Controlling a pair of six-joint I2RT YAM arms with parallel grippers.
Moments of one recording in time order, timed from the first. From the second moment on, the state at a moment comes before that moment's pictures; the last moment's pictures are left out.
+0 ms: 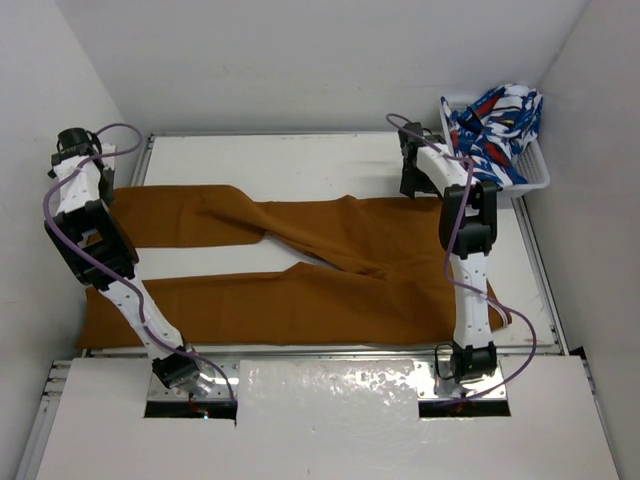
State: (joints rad) left arm 0.54 2.08 1.86 -0.85 -0.18 0.47; right arm 0.13 2.44 2.06 -0.90 0.51 0.35
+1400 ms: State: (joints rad) left arm 0.54 2.06 1.88 -0.83 -0.22 0.52; right arm 0.12 2.21 1.75 -0.74 0.09 0.37
